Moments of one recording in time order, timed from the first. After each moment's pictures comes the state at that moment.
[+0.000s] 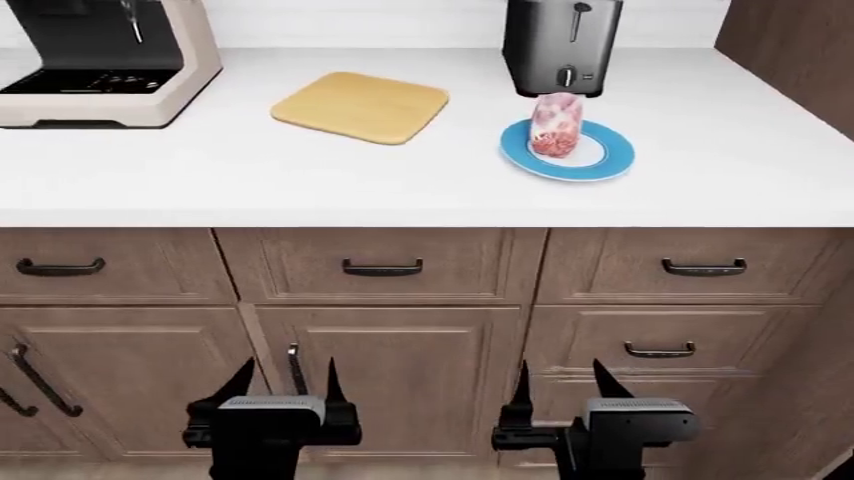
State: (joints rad) left arm 0.00 -0.08 0.10 0.00 -0.08 0.01 -0.10; right arm 0.00 0.09 -0.10 0.00 0.08 -0.01 0.10
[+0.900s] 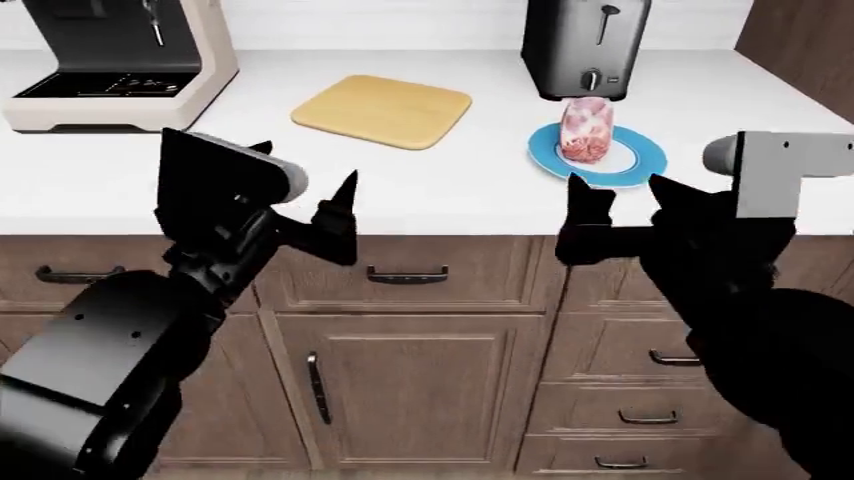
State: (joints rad) left arm -0.70 -0.32 0.13 0.39 -0.40 -0.89 0.12; right arm 0.72 0.34 0.19 -0.55 0.90 1.31 0.34
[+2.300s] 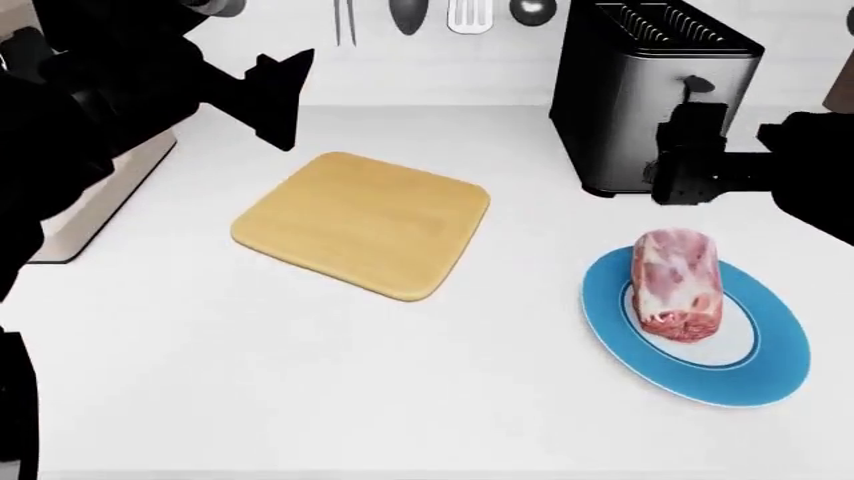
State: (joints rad) left arm -1.27 -0.49 0.24 0.24 -0.48 -1.22 0.29; right arm 1.25 0.78 -0.15 -0.16 2.10 1.32 1.28
